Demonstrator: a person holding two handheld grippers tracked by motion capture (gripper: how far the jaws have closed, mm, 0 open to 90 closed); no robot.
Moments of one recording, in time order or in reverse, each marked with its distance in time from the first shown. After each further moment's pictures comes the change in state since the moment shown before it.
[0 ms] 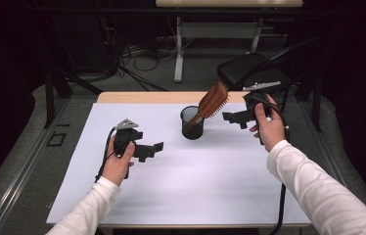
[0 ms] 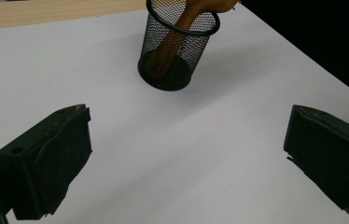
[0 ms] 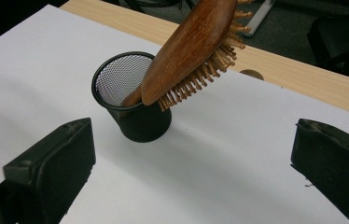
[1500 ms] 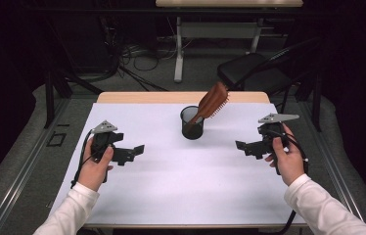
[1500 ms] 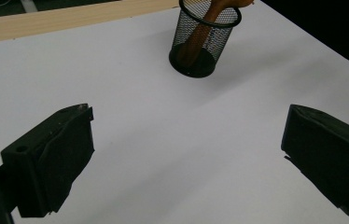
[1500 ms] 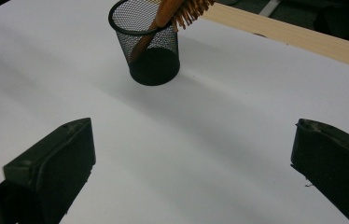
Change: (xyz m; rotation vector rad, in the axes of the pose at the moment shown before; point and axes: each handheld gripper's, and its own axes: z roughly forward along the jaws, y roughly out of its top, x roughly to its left) left arm 0.020 -0.012 -0.053 -0.006 0.069 0.037; right arm 0.002 -0.081 -0.040 -0.012 0.023 -0.053
